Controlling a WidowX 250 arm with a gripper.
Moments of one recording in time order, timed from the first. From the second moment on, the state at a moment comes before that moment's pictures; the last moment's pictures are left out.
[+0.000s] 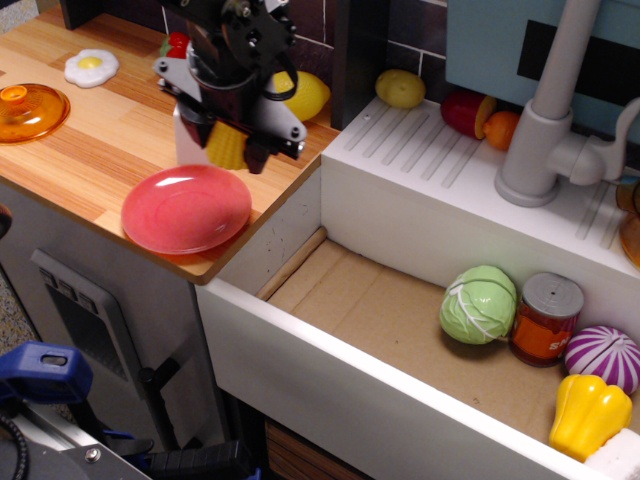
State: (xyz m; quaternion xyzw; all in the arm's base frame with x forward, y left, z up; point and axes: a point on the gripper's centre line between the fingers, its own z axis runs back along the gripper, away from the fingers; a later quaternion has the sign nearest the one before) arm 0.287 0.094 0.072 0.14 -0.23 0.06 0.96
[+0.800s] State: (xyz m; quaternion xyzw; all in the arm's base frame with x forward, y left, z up) arm 0.276 0.127 0.044 0.10 -0.19 0.05 0.98
